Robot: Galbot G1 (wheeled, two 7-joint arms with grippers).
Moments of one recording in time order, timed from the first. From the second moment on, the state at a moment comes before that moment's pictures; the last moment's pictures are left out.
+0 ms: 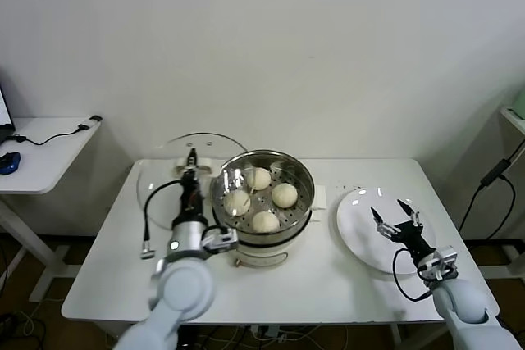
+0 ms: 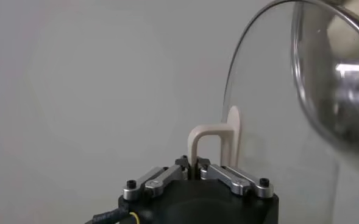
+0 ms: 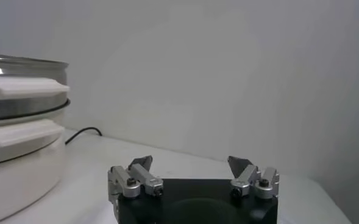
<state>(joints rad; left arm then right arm) 1.03 -1.23 -0.03 -2.03 1.52 0.72 0.28 -1.15 1.01 0.49 1.38 0.43 0.17 -0.27</state>
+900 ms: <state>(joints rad) 0.88 -1.53 0.13 -1.70 1.61 0.74 0.30 -1.15 1.02 0.54 1.36 0.43 0.19 -0.30</state>
